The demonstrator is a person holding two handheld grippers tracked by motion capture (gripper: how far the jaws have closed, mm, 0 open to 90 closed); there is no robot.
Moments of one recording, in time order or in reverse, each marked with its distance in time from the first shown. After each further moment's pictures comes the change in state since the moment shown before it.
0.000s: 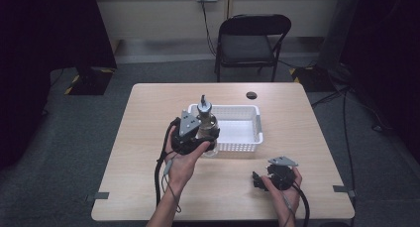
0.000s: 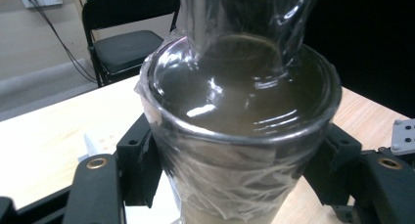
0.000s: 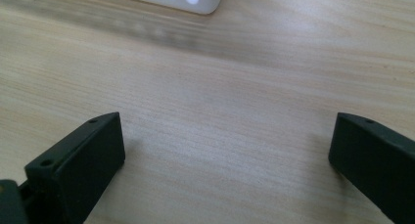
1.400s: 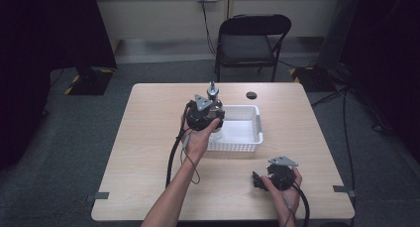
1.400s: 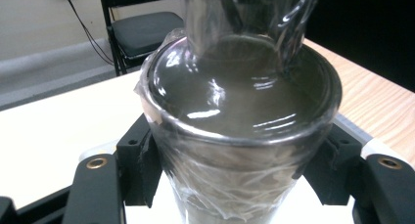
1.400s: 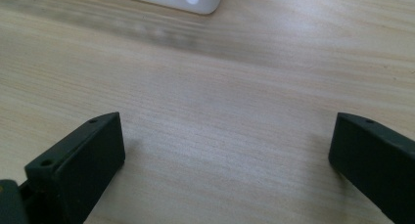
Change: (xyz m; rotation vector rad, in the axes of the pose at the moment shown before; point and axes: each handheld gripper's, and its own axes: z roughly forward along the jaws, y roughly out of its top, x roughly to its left) left arm 0.034 -0.009 0.104 0.072 0.099 -0.056; right arm 0.000 0.000 0.000 -0.001 0.000 -0.001
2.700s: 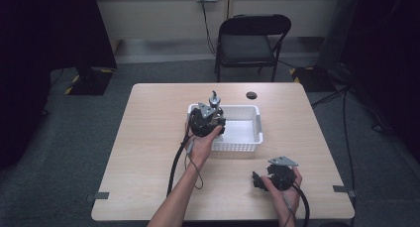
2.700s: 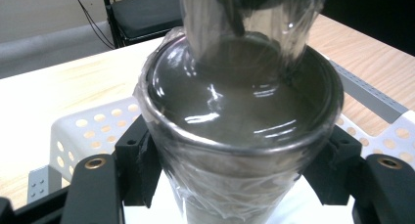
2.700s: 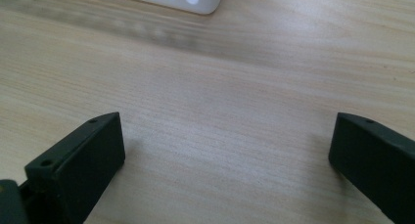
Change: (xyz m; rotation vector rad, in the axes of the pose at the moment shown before) left arm -0.004 -0.024 0.018 0.044 0.007 -0.008; right arm 0.000 0.000 0.000 0.000 0.000 0.000
